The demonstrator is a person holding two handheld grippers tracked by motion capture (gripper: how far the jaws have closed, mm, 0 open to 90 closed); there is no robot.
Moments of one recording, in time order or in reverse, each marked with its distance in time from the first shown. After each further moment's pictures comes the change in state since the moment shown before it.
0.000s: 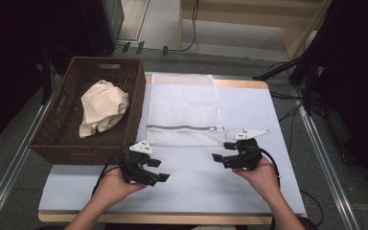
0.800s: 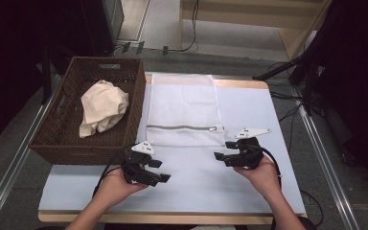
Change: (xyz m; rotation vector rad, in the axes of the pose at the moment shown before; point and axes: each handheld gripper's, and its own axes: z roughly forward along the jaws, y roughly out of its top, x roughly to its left) left arm 0.000 -0.002 0.005 0.012 0.002 0.007; right arm -0.005 0.000 -0.001 0.008 -0.029 0.010
